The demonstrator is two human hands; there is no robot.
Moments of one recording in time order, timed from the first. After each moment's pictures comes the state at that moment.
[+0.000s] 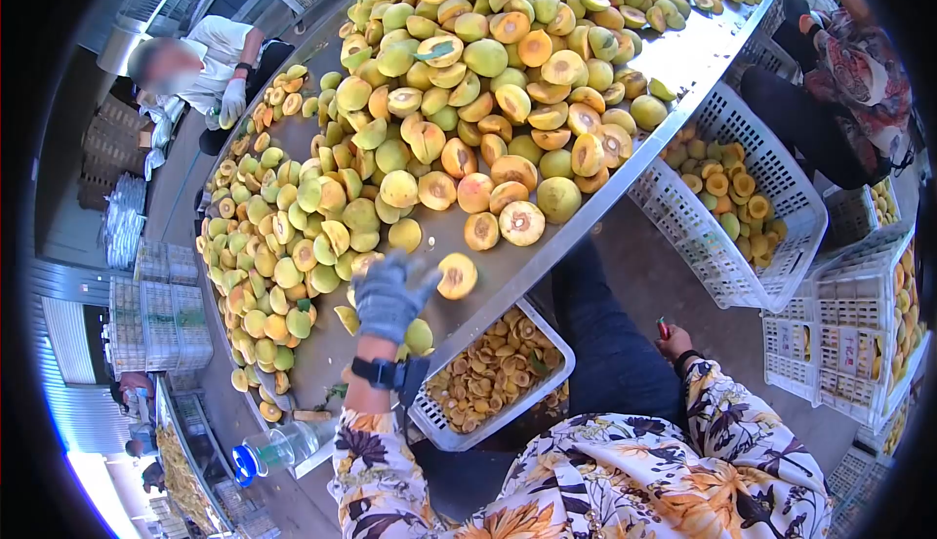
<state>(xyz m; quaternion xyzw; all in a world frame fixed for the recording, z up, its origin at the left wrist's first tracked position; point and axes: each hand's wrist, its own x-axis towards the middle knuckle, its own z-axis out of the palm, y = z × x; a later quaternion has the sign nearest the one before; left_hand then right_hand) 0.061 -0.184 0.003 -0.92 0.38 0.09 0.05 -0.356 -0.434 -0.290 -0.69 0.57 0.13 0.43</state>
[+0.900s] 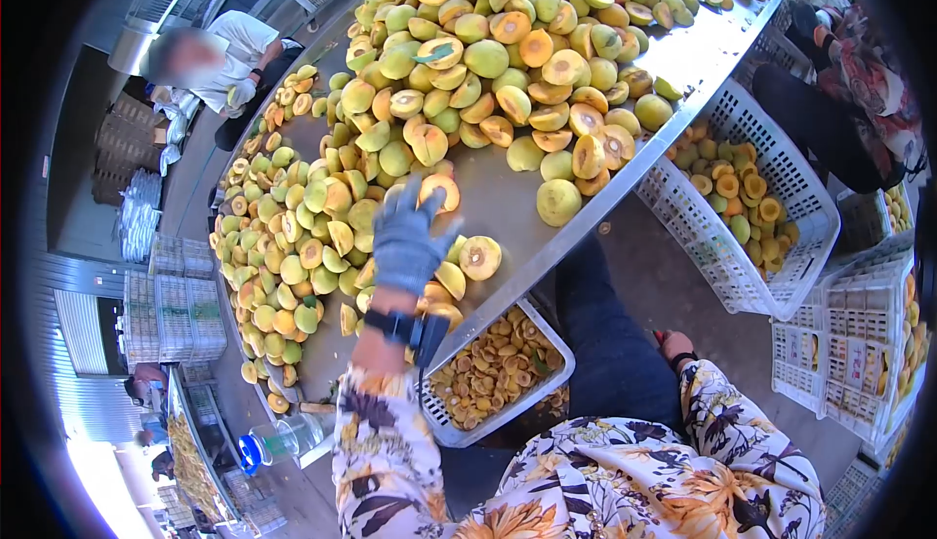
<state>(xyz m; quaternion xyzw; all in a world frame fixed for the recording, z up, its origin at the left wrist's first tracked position) 0.076 -0.256 0.023 -0.88 0.47 -0.10 -0.02 -0.342 -0.441 -0.305 -0.80 0.46 0.26 0.29</state>
